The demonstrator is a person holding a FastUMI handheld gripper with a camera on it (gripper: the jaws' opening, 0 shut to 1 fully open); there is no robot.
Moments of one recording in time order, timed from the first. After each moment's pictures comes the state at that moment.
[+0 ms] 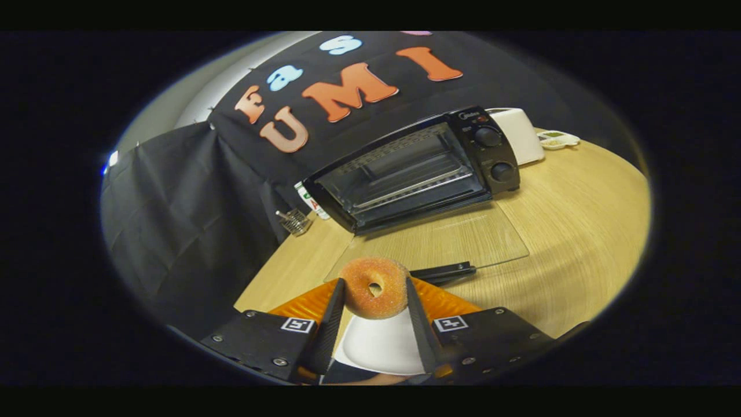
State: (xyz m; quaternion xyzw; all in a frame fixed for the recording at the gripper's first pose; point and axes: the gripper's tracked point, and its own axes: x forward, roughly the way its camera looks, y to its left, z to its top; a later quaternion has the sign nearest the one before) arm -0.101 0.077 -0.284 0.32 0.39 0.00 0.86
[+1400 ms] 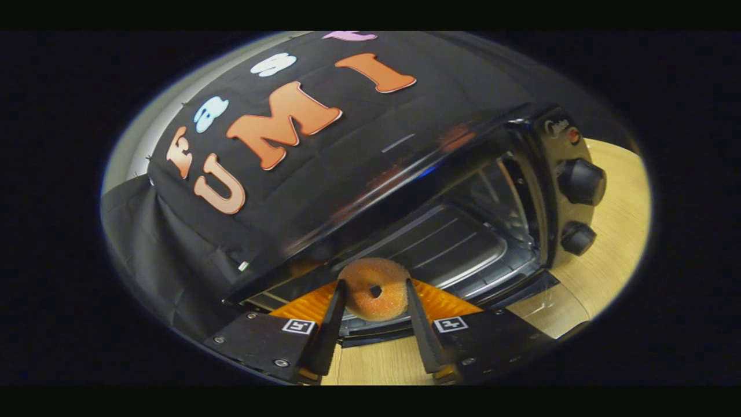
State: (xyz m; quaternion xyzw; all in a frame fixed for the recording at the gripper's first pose) arm 0.110 0.022 -0.344 0.35 0.32 -0.15 0.87
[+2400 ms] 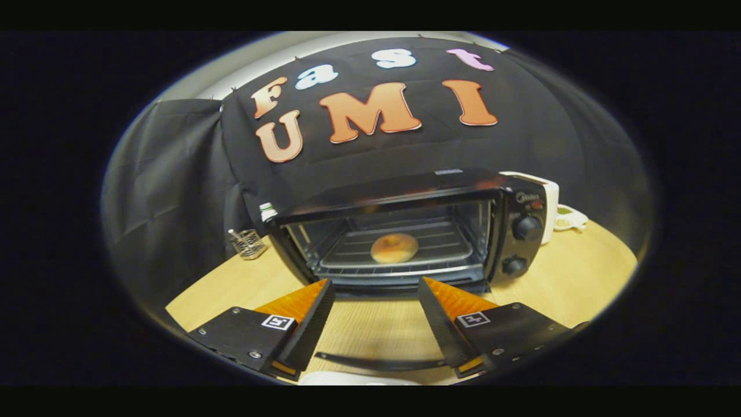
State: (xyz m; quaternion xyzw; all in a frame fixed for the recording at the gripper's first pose) arm -0.009 0.045 -0.292 0.15 0.33 -0.04 0.93
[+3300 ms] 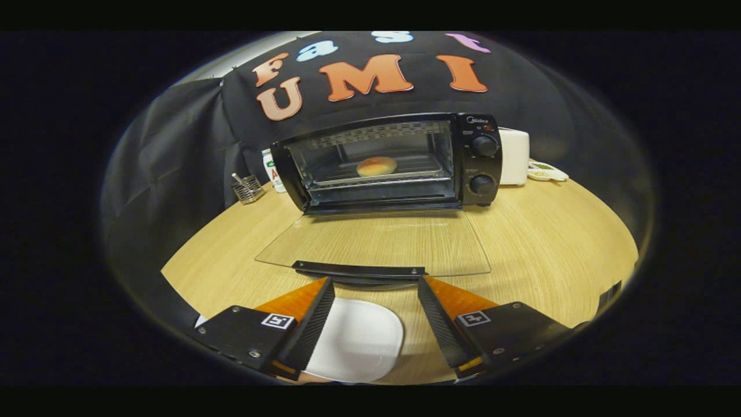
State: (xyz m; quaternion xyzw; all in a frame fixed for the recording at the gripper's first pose) arm -0.122 0.047 -0.330 0.12 0.45 -0.03 0.89
